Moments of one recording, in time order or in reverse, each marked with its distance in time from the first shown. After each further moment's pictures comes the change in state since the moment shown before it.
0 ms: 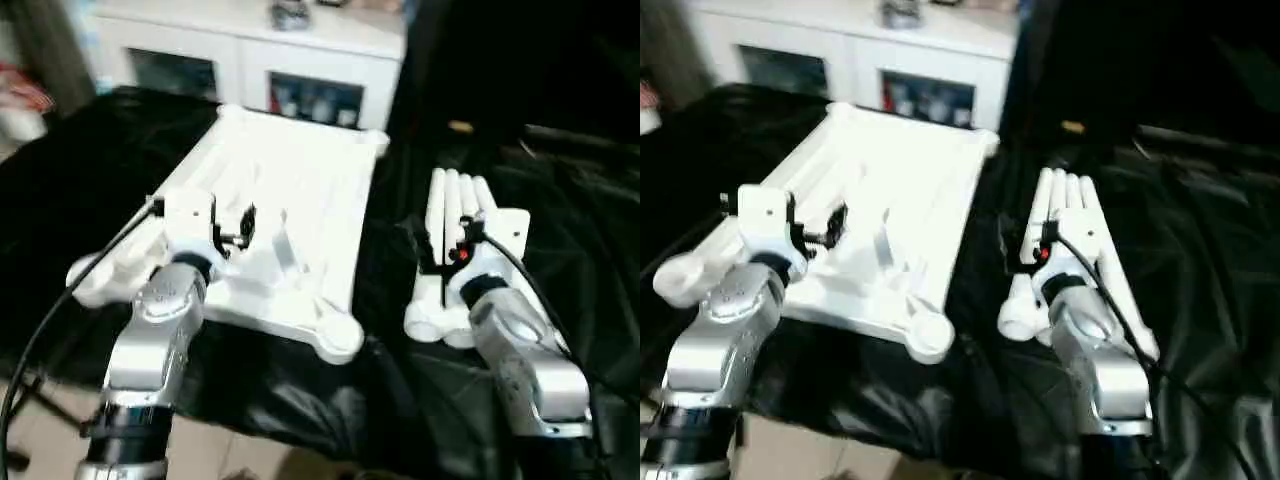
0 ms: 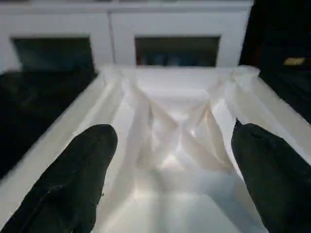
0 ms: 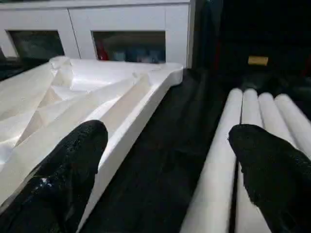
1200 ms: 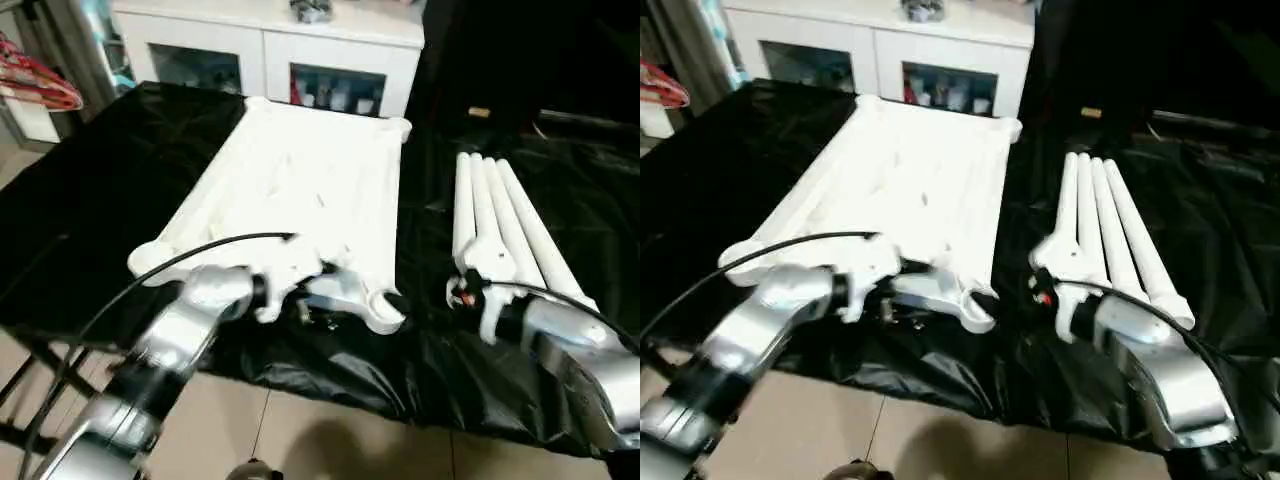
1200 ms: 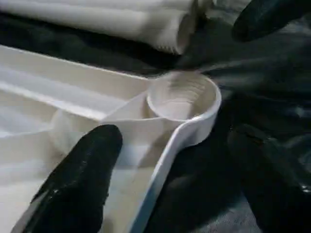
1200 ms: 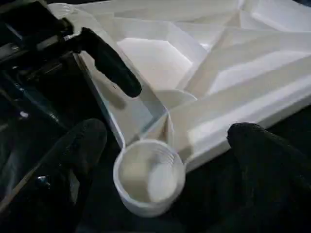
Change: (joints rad) left arm -0.242 0.148 -0.414 0.456 -0.004 -0.238 -0.943; right arm 0.066 -0.440 0.126 -0.081 0.086 0.060 0.655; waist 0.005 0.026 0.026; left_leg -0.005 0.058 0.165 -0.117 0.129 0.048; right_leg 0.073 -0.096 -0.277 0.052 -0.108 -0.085
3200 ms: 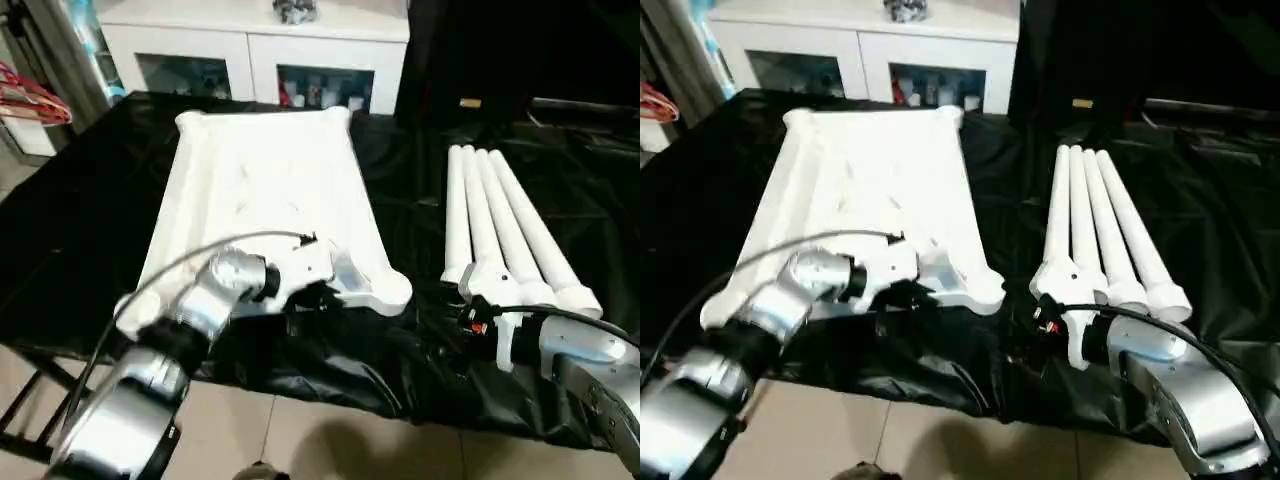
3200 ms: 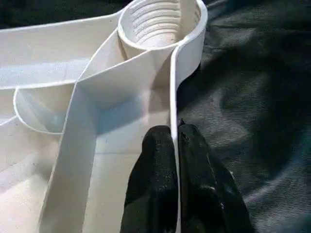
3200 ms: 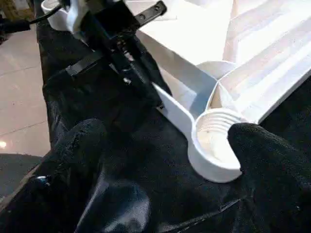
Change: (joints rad) left arm -0.062 -0.088 0.004 0.211 0.190 -0.153 -0.011; right arm 0.057 -0.075 0.021 -0.099 0.035 0.081 0.066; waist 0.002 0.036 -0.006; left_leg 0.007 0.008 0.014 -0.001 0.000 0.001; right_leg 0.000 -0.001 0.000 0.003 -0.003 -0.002
